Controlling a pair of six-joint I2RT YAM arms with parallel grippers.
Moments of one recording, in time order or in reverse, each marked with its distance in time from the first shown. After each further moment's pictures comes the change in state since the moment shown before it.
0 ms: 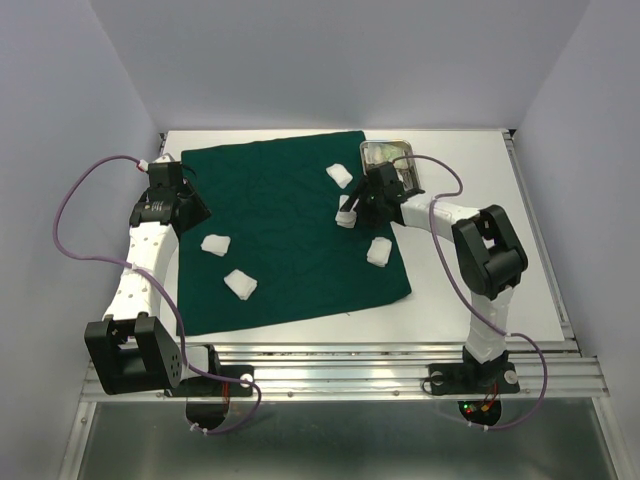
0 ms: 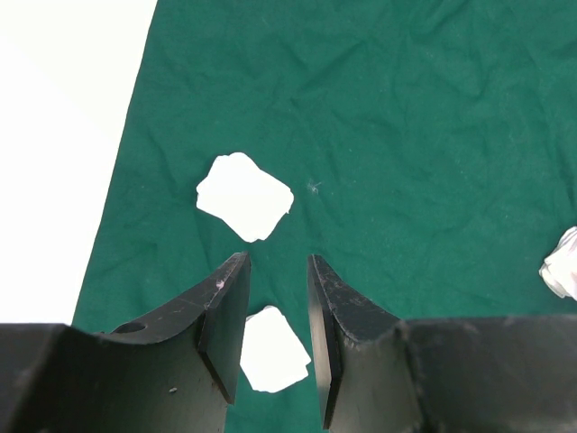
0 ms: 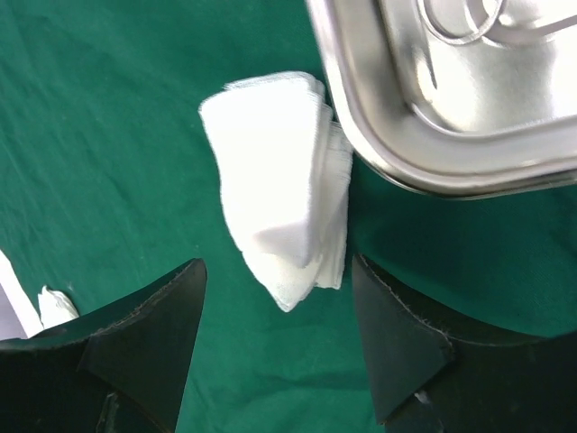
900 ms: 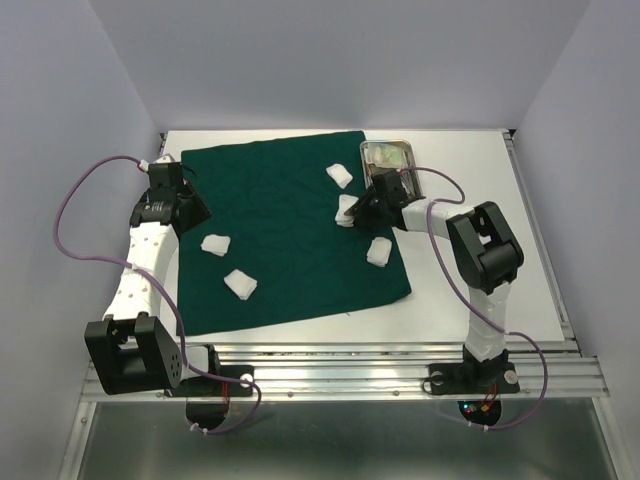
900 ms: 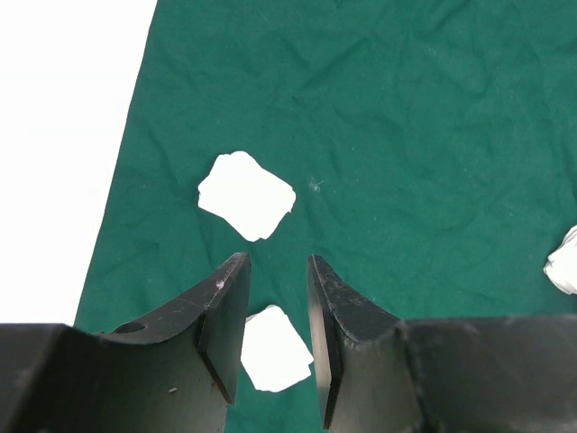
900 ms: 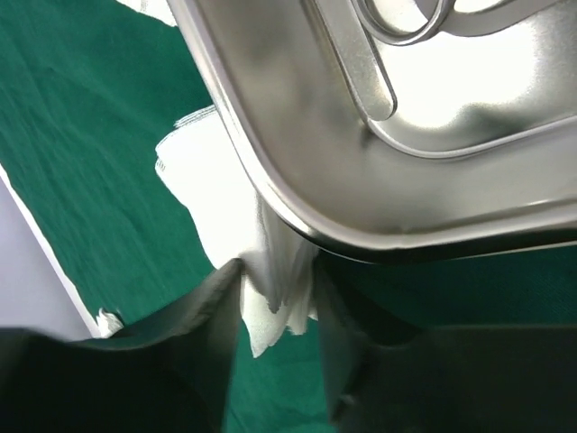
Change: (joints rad) left arm 0.000 0.000 -0.004 0.000 0.000 0.007; right arm -0.032 0.051 -0.081 0.169 -0.061 0.186
